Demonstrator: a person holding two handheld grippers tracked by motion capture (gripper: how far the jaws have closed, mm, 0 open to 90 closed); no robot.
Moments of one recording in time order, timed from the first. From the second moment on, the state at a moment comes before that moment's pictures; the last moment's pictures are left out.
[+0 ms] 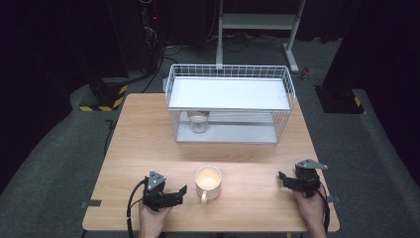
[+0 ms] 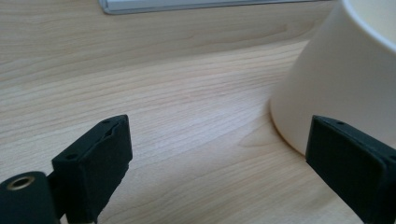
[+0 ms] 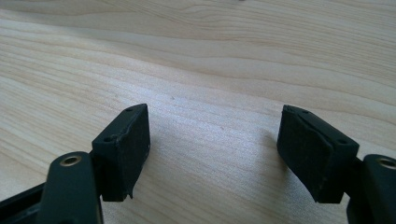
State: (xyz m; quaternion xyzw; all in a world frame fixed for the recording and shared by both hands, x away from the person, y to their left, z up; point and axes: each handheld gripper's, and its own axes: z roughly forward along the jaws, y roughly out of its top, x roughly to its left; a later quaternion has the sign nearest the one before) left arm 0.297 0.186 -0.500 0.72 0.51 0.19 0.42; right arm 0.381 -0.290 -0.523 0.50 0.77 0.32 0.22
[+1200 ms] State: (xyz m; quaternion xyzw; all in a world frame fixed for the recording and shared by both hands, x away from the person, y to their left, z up) left arm 0.288 0.153 -0.460 0.74 0.45 0.18 0.46; right arm 0.381 -0.290 -0.523 0.50 0.77 0.32 0.22
